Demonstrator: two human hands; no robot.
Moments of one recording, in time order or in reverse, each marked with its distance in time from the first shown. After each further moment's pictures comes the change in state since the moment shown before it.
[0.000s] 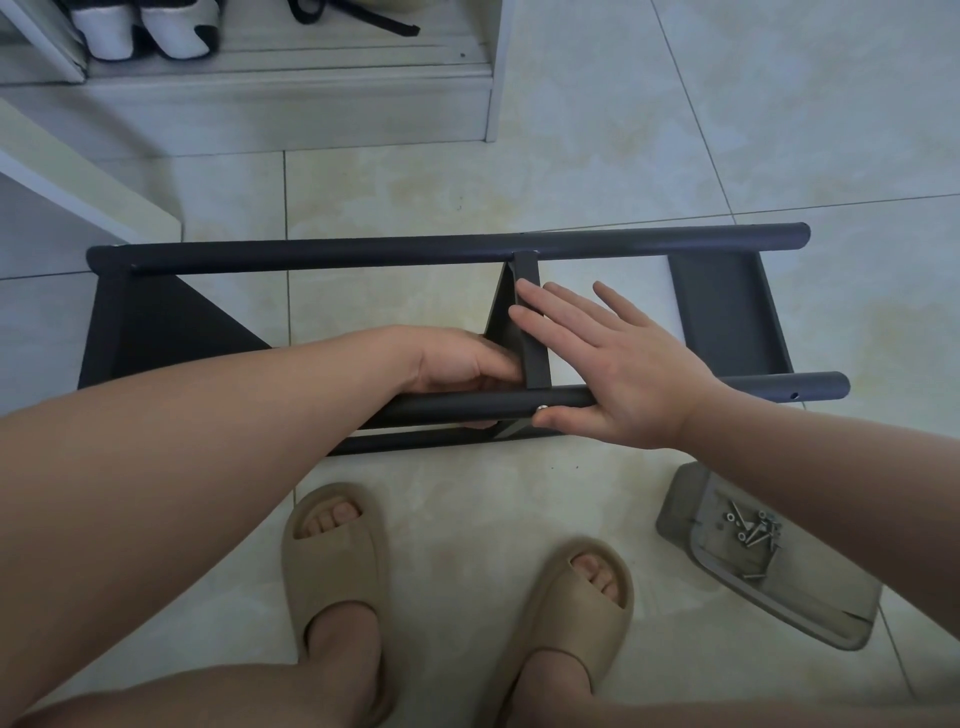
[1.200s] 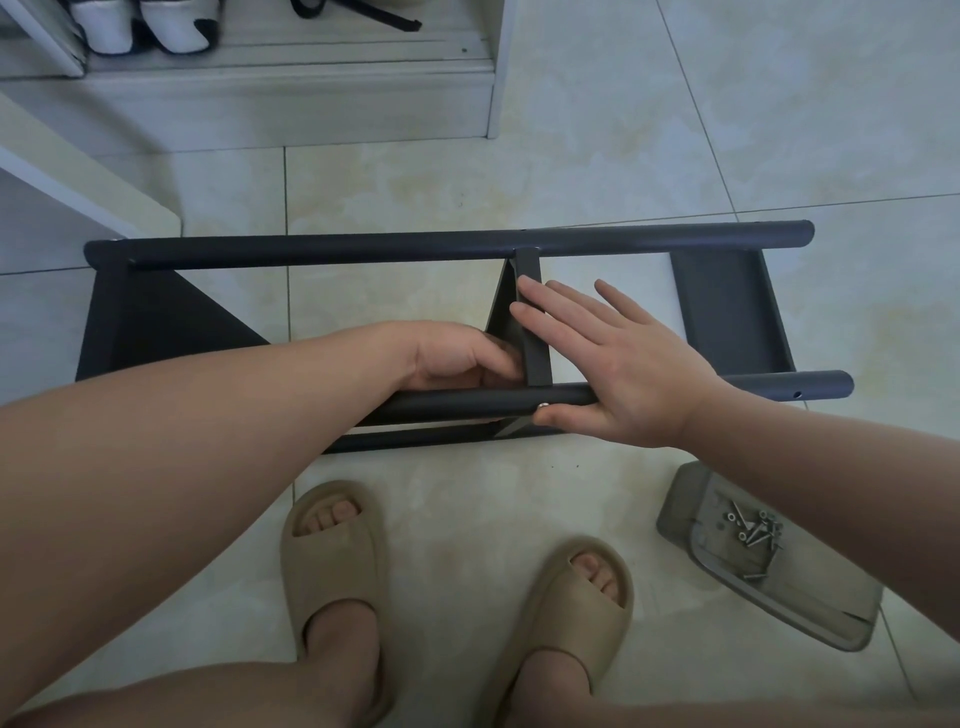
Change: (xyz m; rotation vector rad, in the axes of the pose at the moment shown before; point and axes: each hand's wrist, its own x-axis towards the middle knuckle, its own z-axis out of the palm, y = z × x) left_hand 0.003 -0.004 -0.005 -0.085 -0.032 0.027; right_hand 0.001 0.000 -0.003 0.000 -0.023 0.006
